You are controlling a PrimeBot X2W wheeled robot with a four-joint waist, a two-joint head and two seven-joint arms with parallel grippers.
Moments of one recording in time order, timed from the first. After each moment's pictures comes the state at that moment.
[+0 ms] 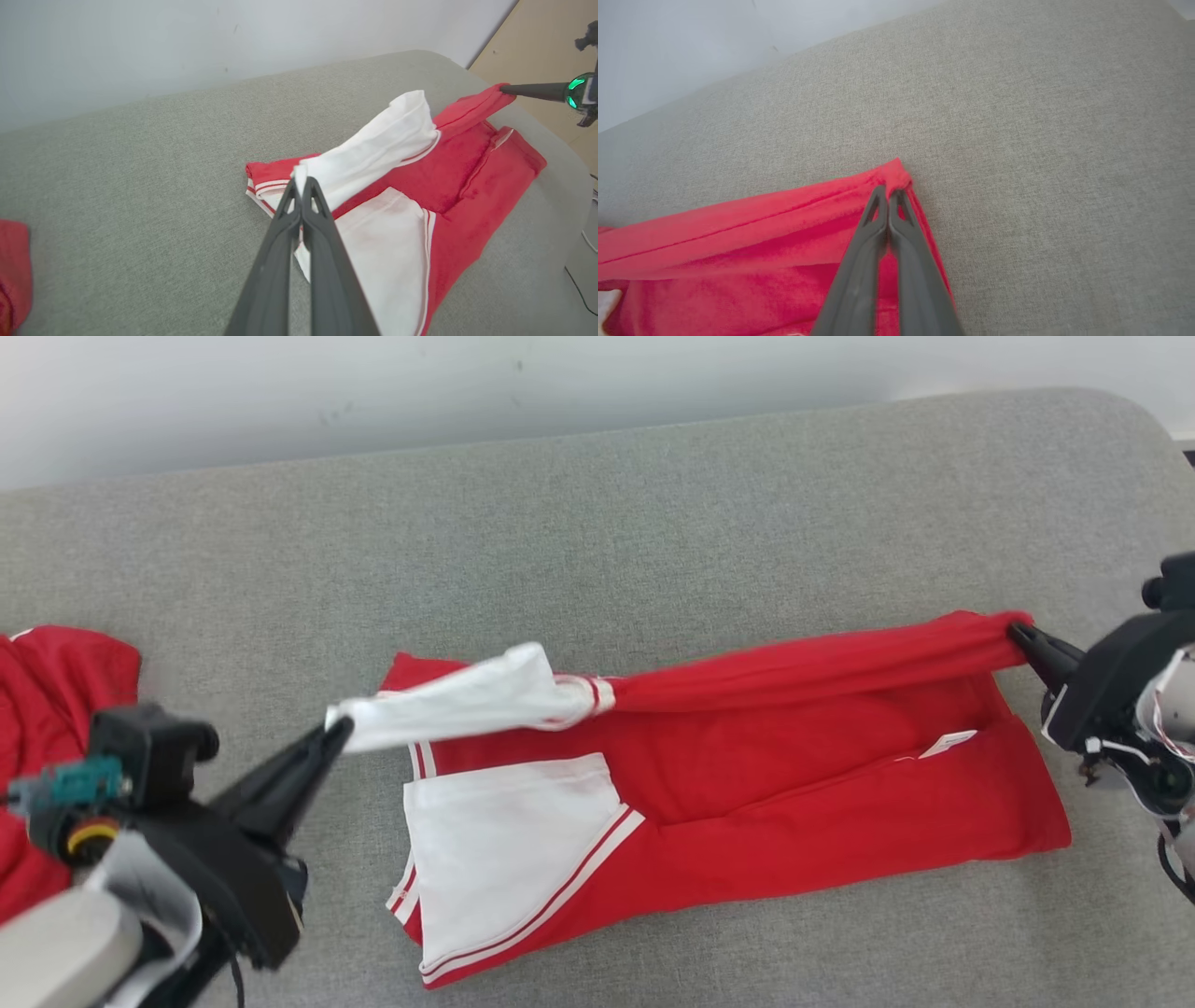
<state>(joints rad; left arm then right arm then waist) -0.80 0.91 -1.05 -0.26 -1.09 0.26 0.00 -0.83 -0.69 0.84 0.66 1.16 0.13 0.22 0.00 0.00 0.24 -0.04</state>
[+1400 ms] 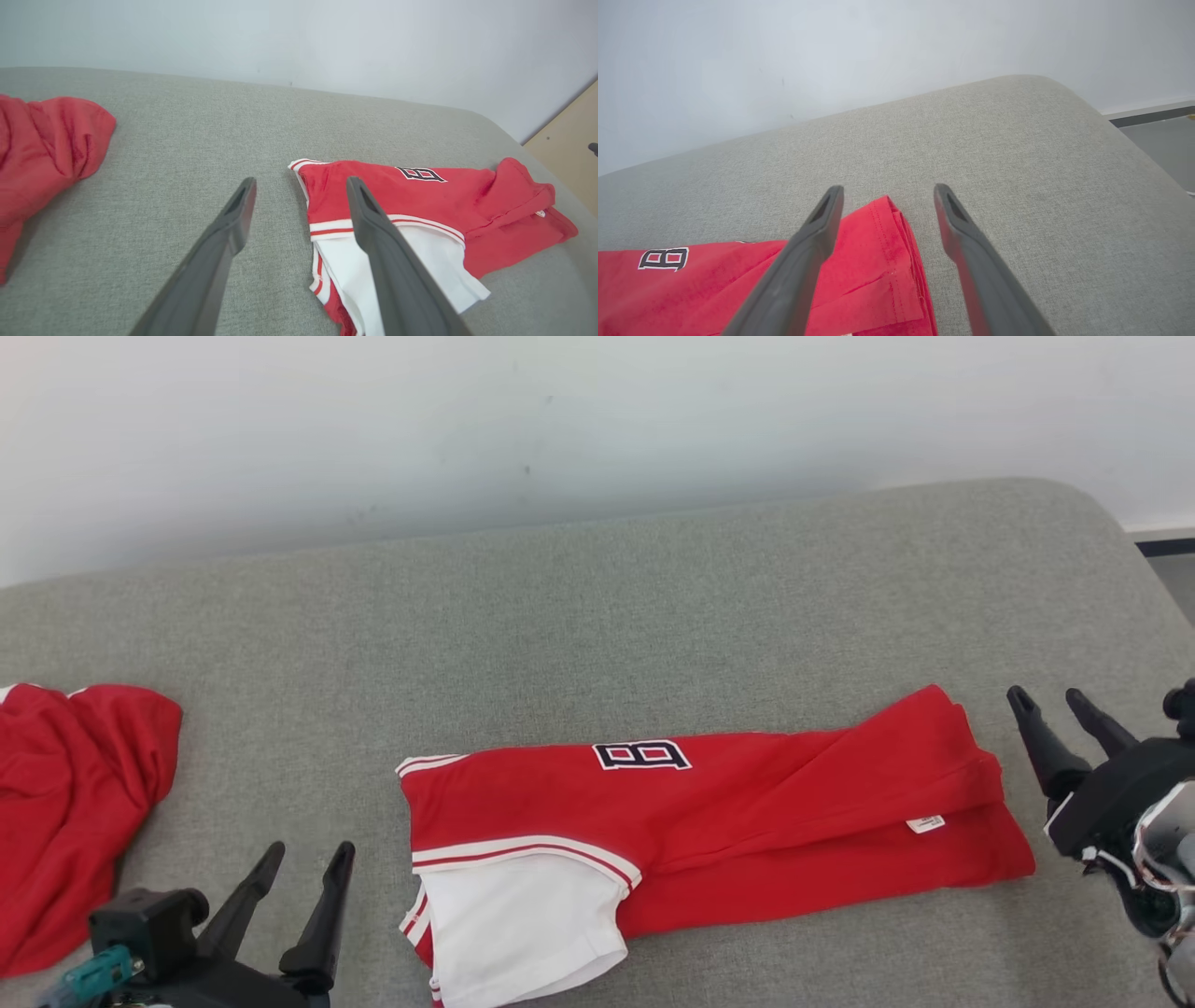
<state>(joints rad) -0.41 0.79 -0.92 -0.24 -1.14 0.48 -0.26 -0.60 -0.71 0.80 0.59 1.09 0.13 -0.12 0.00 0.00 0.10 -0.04</state>
